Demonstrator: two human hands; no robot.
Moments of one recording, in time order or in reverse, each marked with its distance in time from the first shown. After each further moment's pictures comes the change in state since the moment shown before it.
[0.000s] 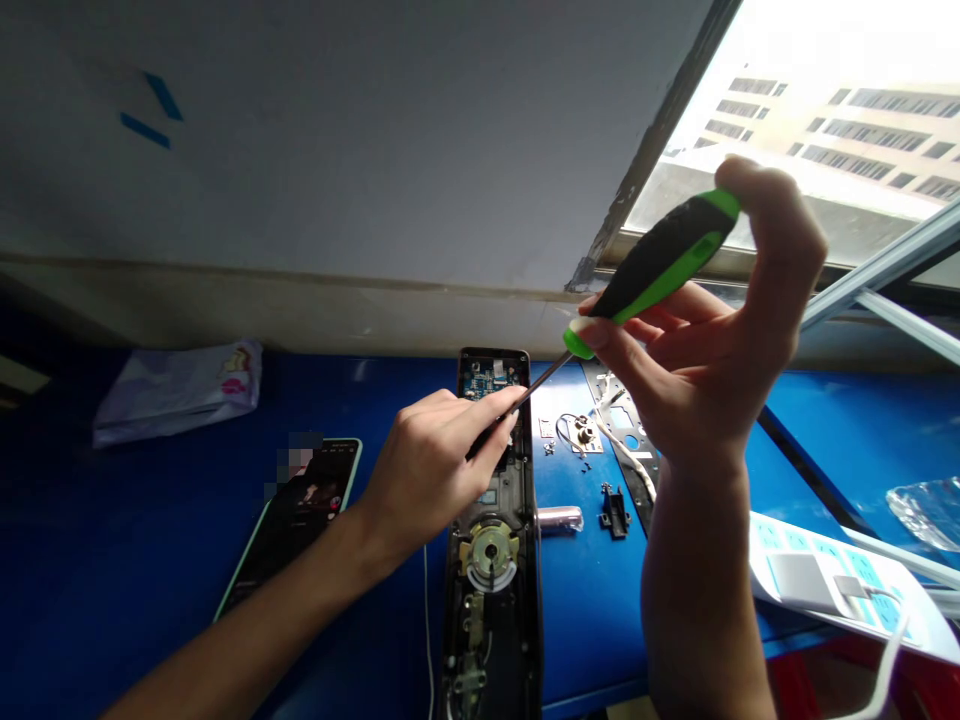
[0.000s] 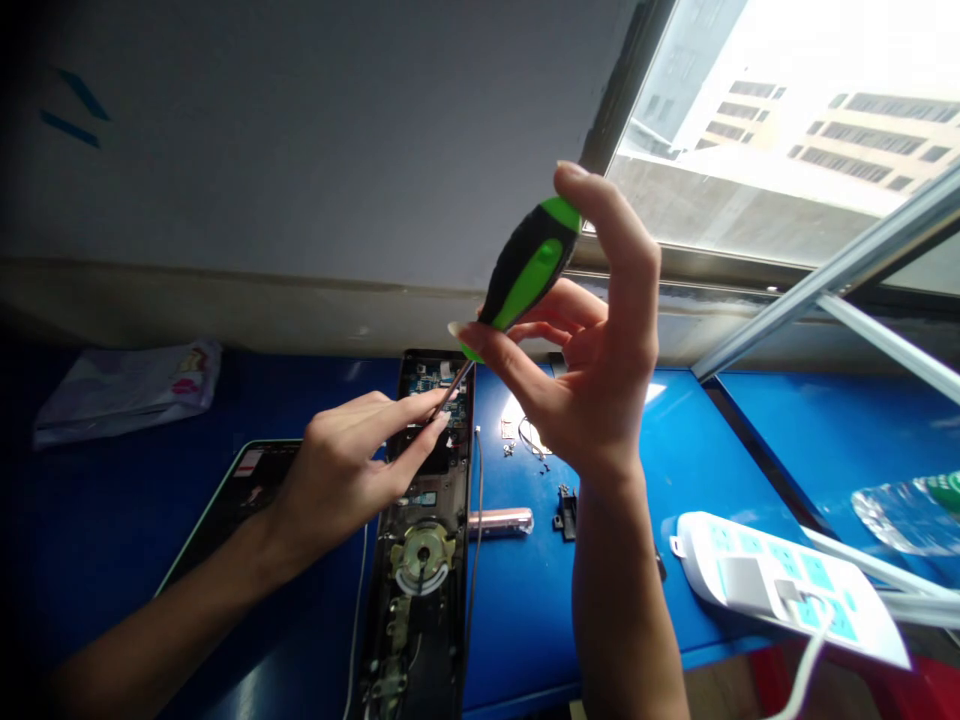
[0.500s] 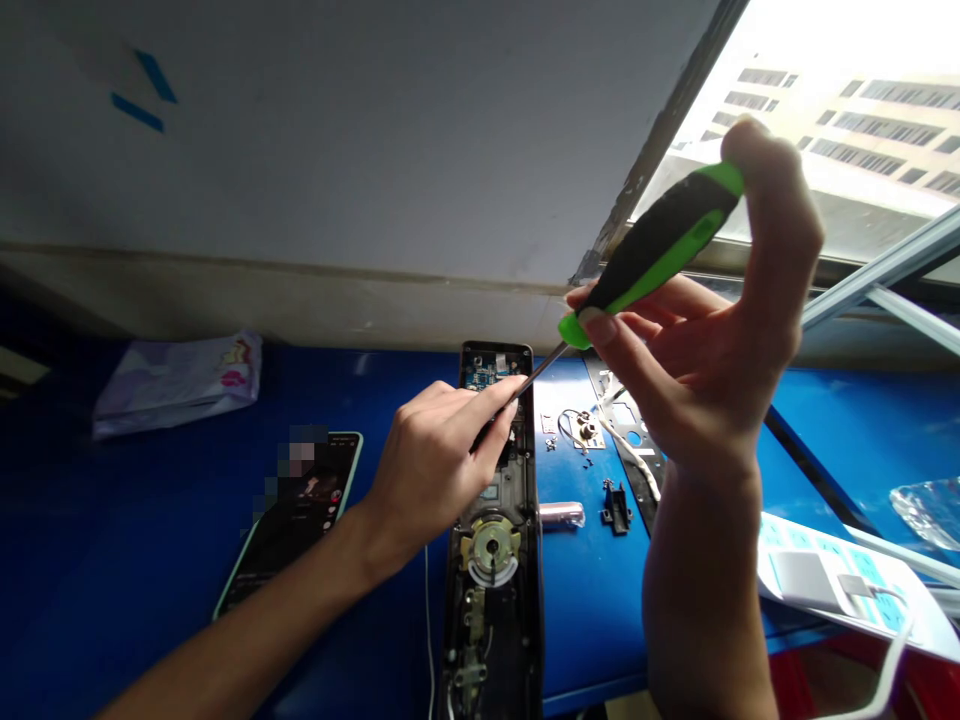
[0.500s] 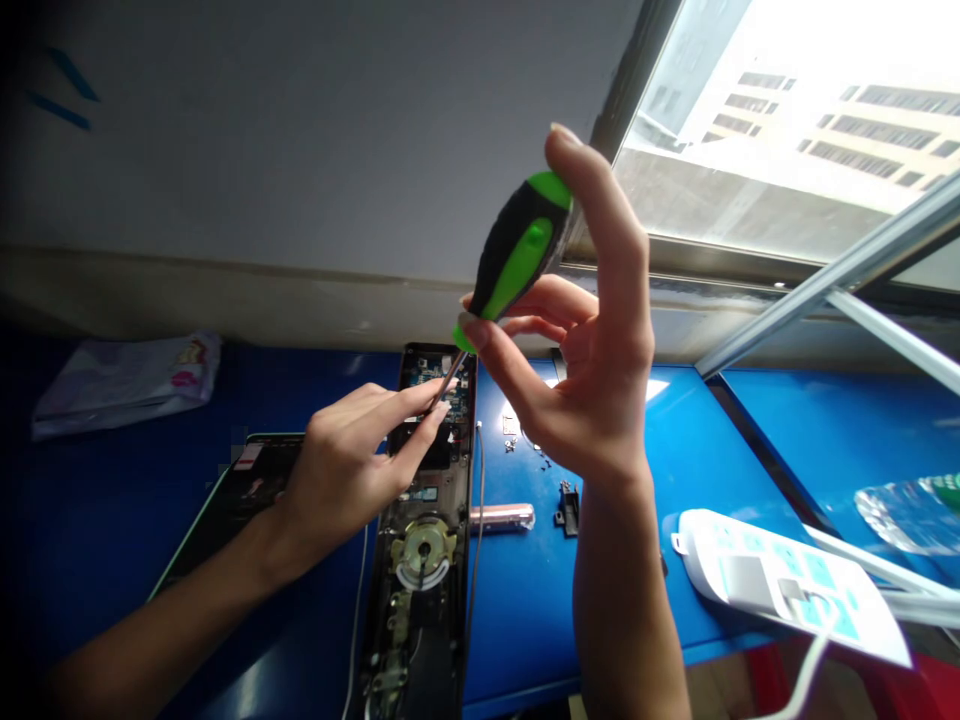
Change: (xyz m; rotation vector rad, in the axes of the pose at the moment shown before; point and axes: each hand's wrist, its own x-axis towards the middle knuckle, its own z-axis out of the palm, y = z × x) left_hand -0.003 0.001 0.007 0.018 0.044 -0.015; right_hand -0.002 -0.004 0.001 -0.015 -0.083 0.055
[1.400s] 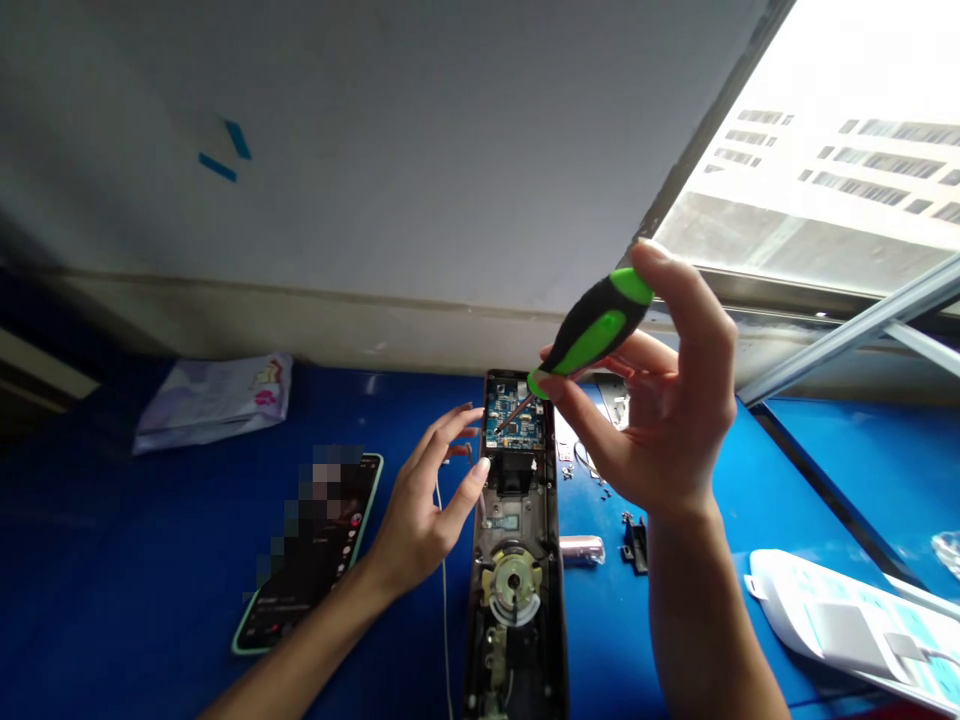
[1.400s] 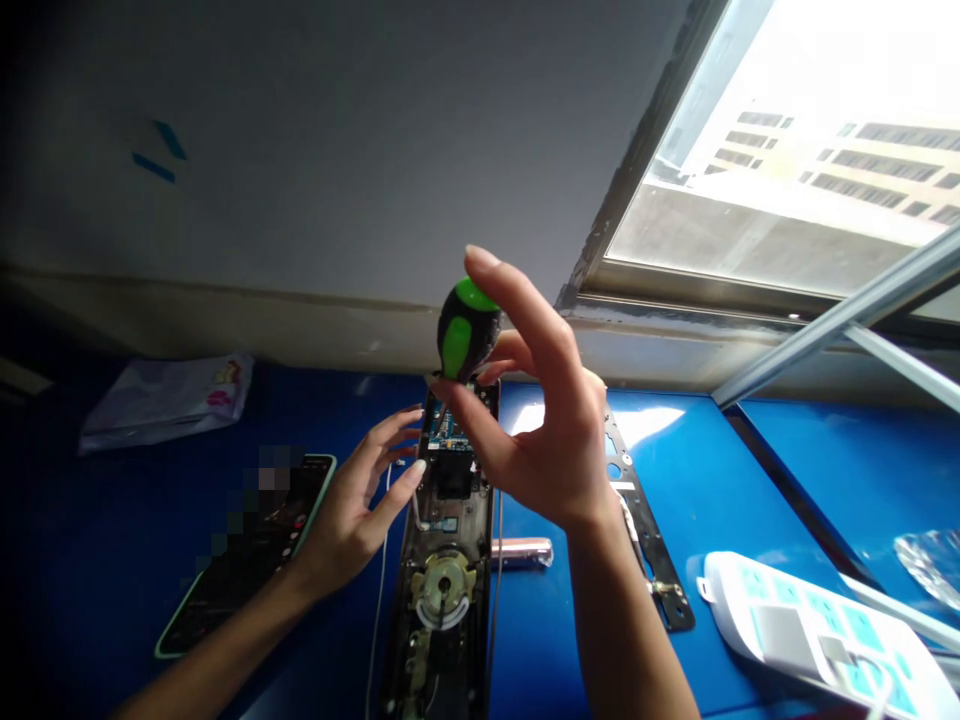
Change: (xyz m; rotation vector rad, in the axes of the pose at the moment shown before) left_hand -0.066 -0.025 0.005 -0.604 -0.094 -0.596; right_hand -0.009 0.005 0.036 -0.017 0.034 -0.098
